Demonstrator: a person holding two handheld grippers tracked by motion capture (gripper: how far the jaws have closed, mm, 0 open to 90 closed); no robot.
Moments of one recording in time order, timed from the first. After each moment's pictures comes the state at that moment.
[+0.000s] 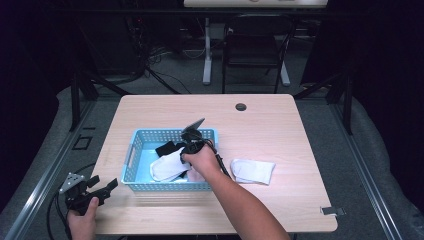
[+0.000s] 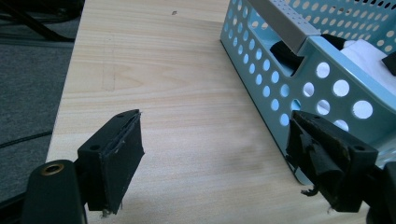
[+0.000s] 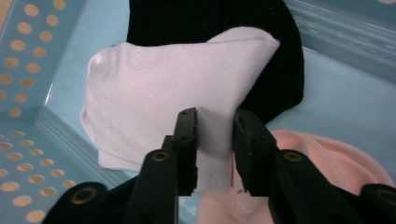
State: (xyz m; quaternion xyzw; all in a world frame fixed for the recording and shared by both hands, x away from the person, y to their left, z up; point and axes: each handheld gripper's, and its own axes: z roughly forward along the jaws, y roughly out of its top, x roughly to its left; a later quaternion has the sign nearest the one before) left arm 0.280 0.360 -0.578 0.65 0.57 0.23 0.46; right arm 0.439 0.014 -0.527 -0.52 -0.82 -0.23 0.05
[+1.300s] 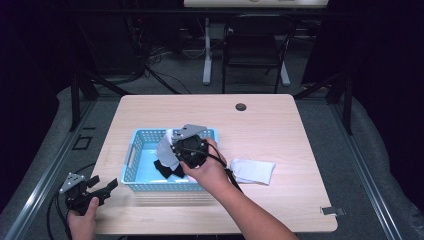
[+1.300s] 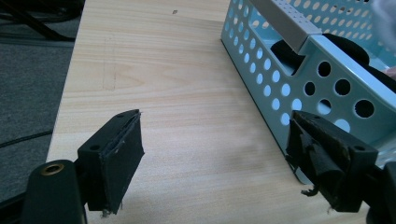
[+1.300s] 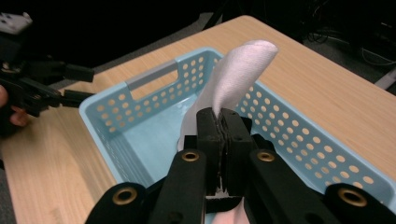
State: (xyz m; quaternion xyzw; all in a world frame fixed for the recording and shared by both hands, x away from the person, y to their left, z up) left arm 0.280 0.360 -0.578 0.65 0.57 0.23 0.45; right arm 0.339 0.001 -0.426 -0.29 -0.83 -0.44 -0.17
